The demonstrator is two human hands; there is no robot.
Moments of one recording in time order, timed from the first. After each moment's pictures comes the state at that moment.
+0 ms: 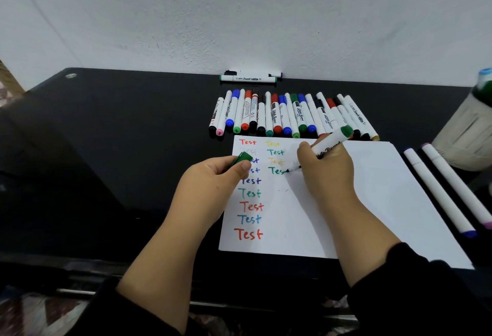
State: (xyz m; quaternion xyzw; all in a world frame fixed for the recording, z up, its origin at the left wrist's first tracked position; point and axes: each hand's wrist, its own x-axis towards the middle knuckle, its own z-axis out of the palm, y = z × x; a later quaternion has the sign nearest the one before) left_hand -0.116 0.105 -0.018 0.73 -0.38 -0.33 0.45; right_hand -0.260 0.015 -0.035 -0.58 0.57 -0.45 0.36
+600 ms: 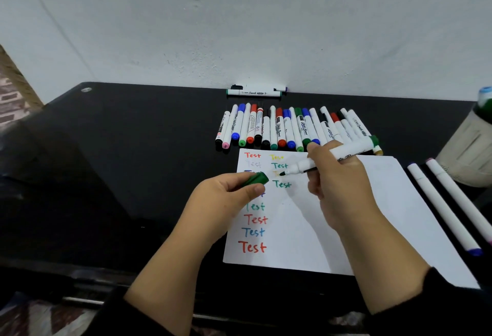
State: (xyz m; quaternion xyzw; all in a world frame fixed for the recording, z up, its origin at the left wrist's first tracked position) left_hand -0.118 0.109 -0.012 0.71 -0.40 -0.38 0.44; right_hand -0.263 0.031 -0.004 -0.45 0.43 -0.52 0.59
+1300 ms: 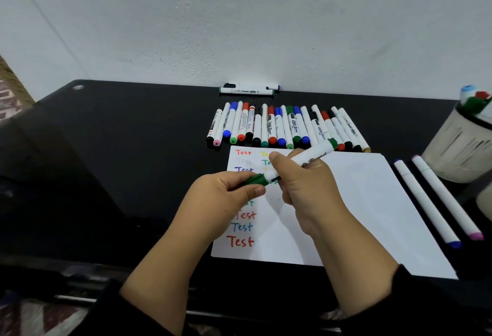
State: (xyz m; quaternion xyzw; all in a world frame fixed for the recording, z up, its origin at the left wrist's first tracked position) left_hand -0.131 0.112 -0.005 0.70 -0.46 -0.35 0.42; right_hand -0.252 0.050 0.000 -0.46 0.46 -0.43 0.62
